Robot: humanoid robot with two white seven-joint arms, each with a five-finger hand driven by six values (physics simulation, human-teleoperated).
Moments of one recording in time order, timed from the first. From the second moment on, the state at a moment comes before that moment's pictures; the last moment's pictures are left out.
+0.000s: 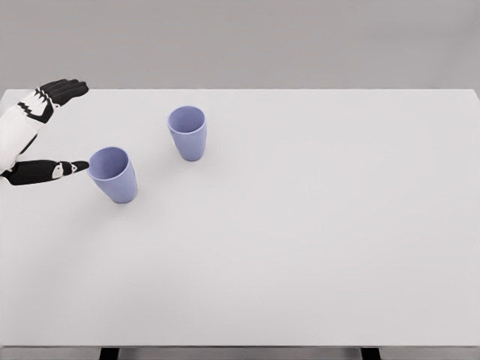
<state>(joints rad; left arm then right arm) 0.00 0.69 0.07 -1.76 -0.18 -0.61 -0.16 0.03 0.00 0.15 0.01 -0.09 -0.06 -0.08</state>
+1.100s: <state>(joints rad) -0.49 0.63 -0.20 -1.71 0.33 0.19 -0.61 0.03 0.00 0.15 0.01 -0.09 -0.06 -0.08</state>
